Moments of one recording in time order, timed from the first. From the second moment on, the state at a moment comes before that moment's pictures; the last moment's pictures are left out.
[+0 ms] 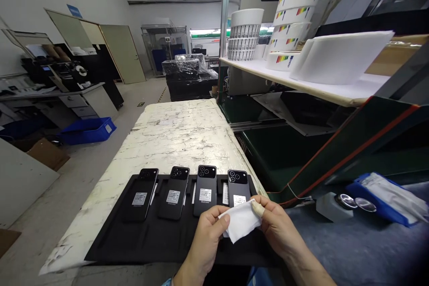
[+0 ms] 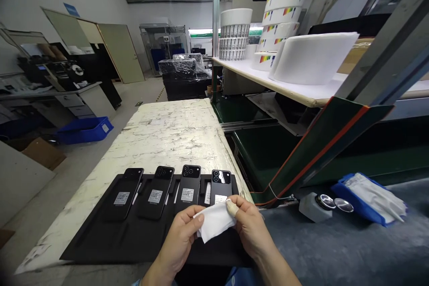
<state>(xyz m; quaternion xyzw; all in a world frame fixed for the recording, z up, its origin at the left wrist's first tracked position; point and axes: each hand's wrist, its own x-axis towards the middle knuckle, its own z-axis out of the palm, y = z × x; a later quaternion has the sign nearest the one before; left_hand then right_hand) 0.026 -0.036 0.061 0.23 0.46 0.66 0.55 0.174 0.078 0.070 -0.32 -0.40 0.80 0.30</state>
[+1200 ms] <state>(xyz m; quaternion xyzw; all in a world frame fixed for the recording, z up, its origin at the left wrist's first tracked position) 0.054 -0.027 0.026 0.26 0.55 0.66 0.44 0.175 0.058 0.048 -0.27 -0.81 0.34 0.39</state>
